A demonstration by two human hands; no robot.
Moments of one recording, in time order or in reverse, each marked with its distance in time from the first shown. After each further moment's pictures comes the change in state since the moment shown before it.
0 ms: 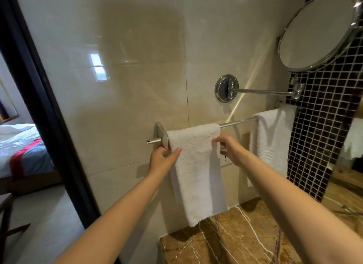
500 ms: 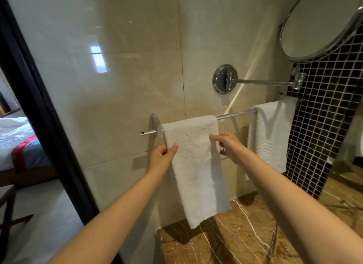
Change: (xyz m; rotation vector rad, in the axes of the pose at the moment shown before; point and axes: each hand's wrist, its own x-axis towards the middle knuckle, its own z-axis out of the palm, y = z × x) left_hand -0.012 -0.014 0.012 -0.084 0.002 -0.038; right_hand -0.001 0.019 -0.012 -0.089 -0.070 -0.008
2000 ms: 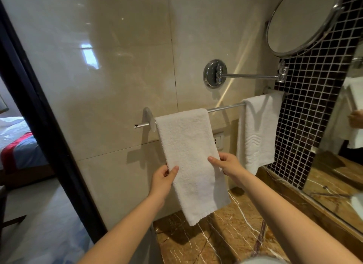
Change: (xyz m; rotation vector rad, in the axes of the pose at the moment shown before) left_hand -0.065 -0.051 0.007 -0.048 -0.068 -0.148; right_hand -0.058 0.073 -0.015 -0.084 0.014 -0.016
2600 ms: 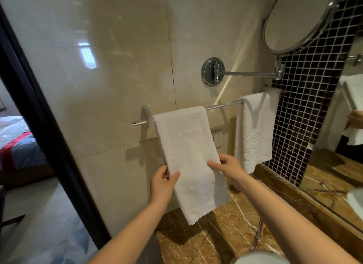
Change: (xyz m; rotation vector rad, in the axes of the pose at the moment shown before) left_hand -0.020 -0.006 0.007 -0.038 0.067 0.044; right_hand -0.018 0.009 -0.001 0.055 0.012 -0.024
